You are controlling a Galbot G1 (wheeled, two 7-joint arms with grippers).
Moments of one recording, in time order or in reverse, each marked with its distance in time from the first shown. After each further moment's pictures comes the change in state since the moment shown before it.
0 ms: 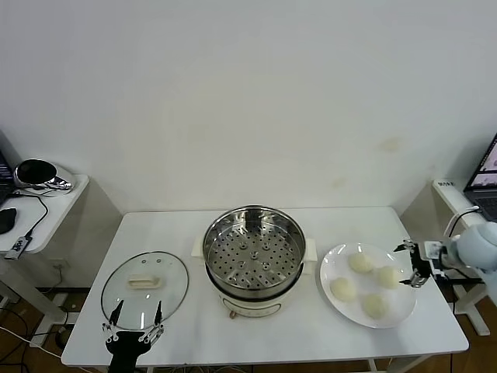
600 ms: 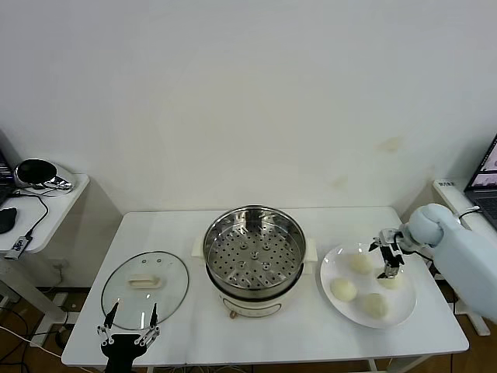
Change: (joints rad) left arm 0.012 -0.017 -0.017 0.004 0.030 -0.018 0.000; right arm 0.239 0.196 -0.238 -0.259 -0.108 0.040 -0.037
